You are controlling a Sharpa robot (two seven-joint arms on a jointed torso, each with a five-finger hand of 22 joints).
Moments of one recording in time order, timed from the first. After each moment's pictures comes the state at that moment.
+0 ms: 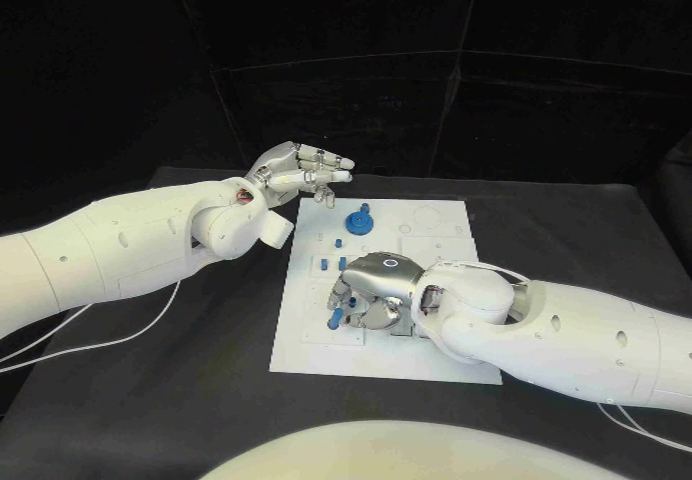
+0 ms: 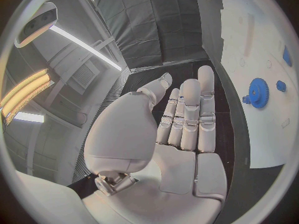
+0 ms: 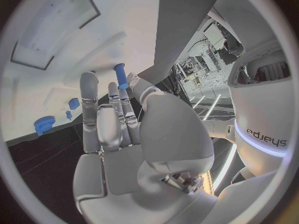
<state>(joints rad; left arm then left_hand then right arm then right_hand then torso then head) 1.22 -0.77 -0.07 1.32 -0.16 -0.04 0.38 1.31 -0.11 0.39 -0.06 0.05 1.01 0.19 0.10 0.07 1.06 0.12 0.29 0.08 1.20 0.03 1.03 0.52 0.17 1.18 0.12 0.62 0.67 1.07 -0.60 -0.08 1.66 -1.68 -0.17 -0.06 1.36 -0.09 0.35 -0.05 0.08 1.01 0.16 0.07 0.07 1.16 0.09 0.17 0.07 1.47 0.01 1.33 1.02 0.17 1.13 0.11 1.02 0.55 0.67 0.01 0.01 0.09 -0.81</state>
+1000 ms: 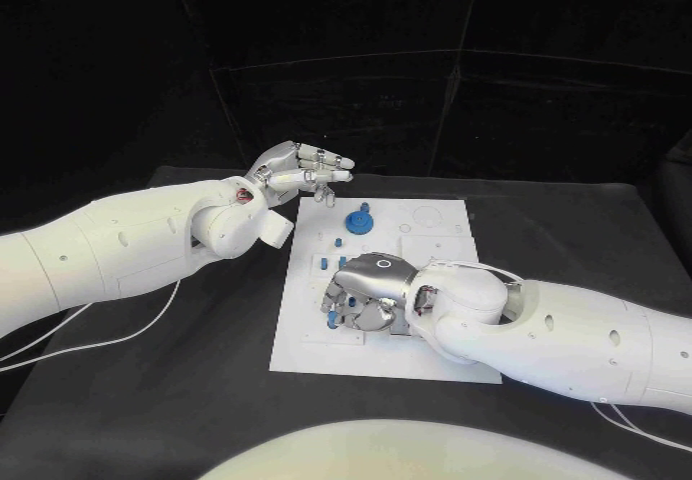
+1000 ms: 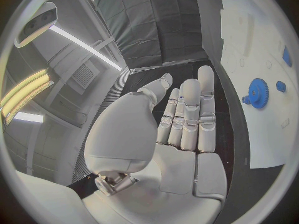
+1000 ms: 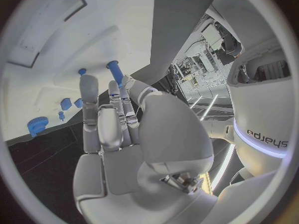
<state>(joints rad) 1.22 -0.78 -0.07 1.32 -0.16 -0.04 0.38 1.32 -0.10 0.39 -0.06 0.05 1.01 0.19 0.10 0.07 1.05 0.11 0.29 0.08 1.20 0.03 1.03 0.52 0.17 1.18 0.12 0.62 0.67 1.07 -0.58 -0.08 1.66 -1.68 -0.17 -0.05 1.37 -0.10 0.43 -0.08 0.06 1.04 0.17 0.07 0.07 1.21 0.09 0.13 0.06 1.46 0.00 1.34 1.03 0.17 1.15 0.10 1.06 0.59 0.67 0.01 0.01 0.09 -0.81</state>
